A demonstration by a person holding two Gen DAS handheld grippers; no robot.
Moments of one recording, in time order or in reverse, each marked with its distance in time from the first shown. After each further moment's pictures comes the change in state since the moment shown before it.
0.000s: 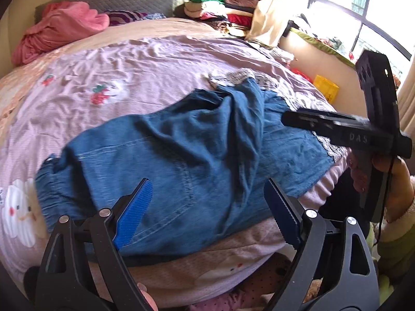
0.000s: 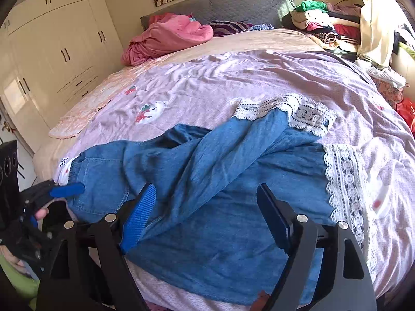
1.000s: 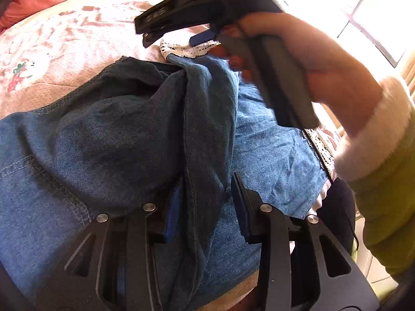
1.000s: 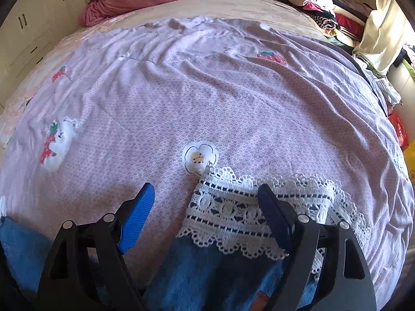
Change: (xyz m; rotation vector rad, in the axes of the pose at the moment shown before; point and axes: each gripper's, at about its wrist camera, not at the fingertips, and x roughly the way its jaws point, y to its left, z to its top) left arm 0.100 -0.021 0.025 -0.038 0.123 -0.222; right arm 0.197 -0.037 0.132 -0.055 0.277 -0.243
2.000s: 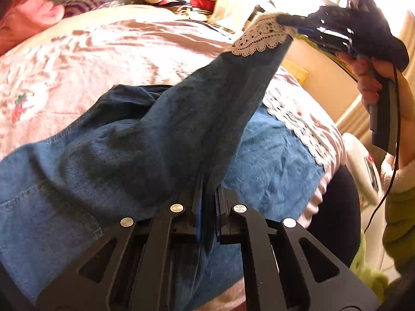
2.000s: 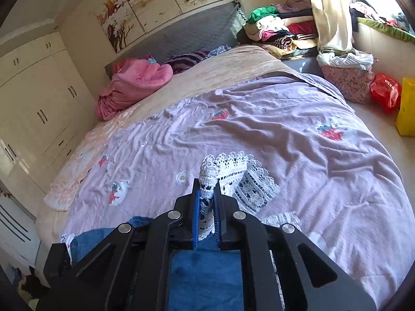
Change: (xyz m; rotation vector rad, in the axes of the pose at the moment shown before) left arm -0.020 -0.002 0.003 0.136 -0.041 0.026; right arm -0.199 -0.129 -0.123 0.342 -0.400 0.223
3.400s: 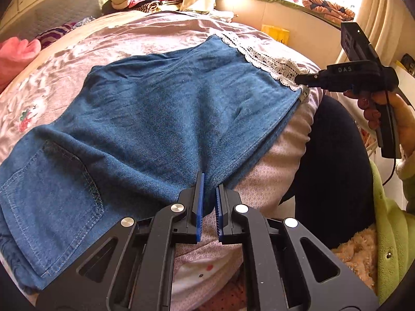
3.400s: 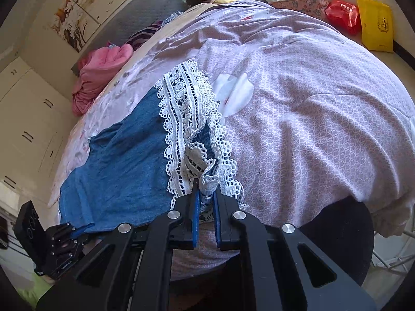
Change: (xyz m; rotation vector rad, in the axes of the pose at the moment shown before) left arm -0.018 -0.037 -0.056 0.228 0.091 0.057; right arm -0.047 -0.087 -0.159 0.263 0.191 -0.050
